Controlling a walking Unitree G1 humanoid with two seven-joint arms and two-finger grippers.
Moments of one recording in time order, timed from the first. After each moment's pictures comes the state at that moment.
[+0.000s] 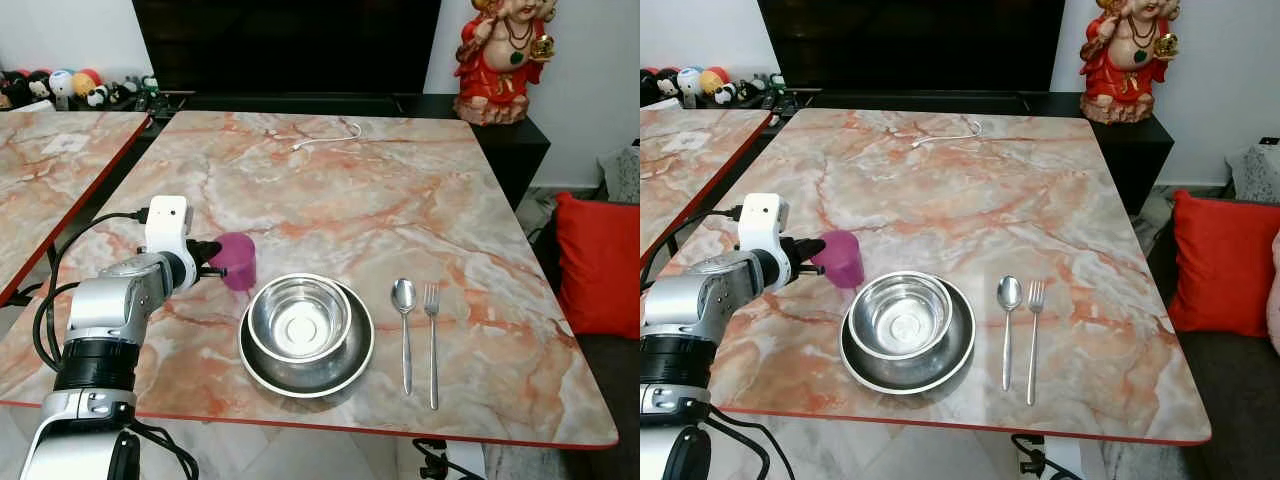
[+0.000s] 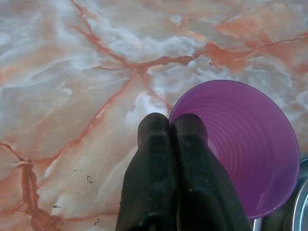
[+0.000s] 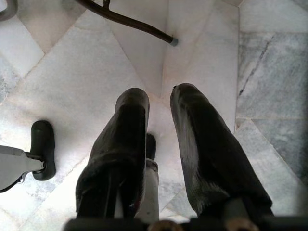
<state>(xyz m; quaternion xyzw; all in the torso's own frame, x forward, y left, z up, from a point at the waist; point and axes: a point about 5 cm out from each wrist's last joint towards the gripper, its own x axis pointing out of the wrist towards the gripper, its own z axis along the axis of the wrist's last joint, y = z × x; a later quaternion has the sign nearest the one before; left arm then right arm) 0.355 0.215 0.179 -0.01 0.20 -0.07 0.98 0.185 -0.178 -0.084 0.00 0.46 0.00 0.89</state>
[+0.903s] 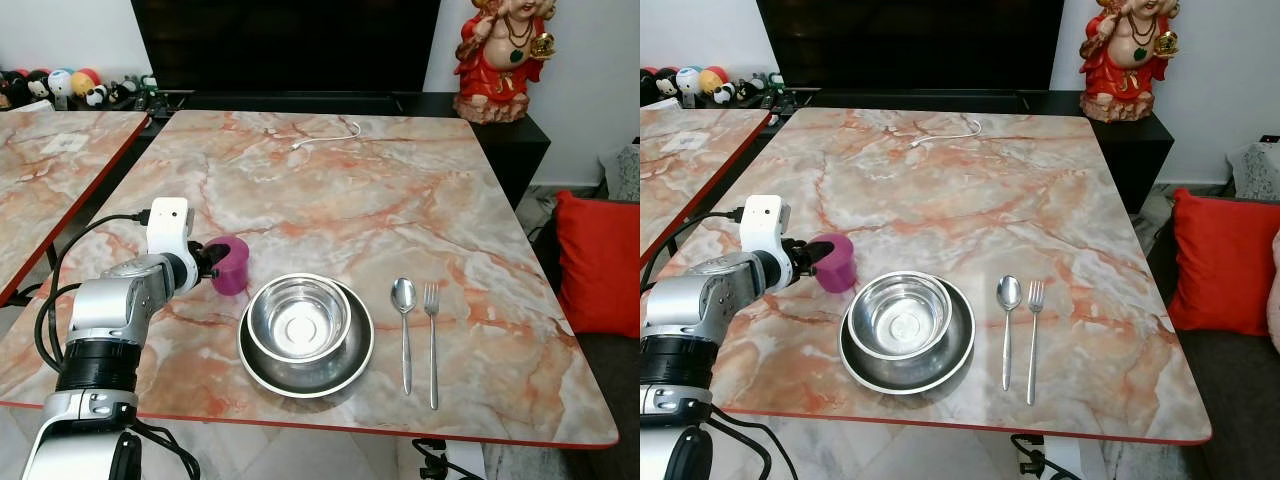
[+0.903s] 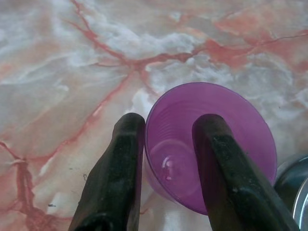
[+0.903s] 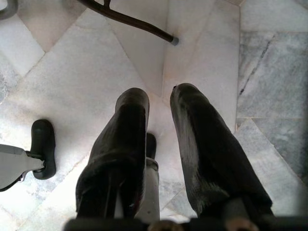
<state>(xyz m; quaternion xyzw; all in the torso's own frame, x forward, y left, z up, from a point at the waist) 0.354 0.212 0.176 -0.02 0.20 -0.07 0.98 0.184 -0.177 -0.084 0.00 0.46 0.00 0.89</state>
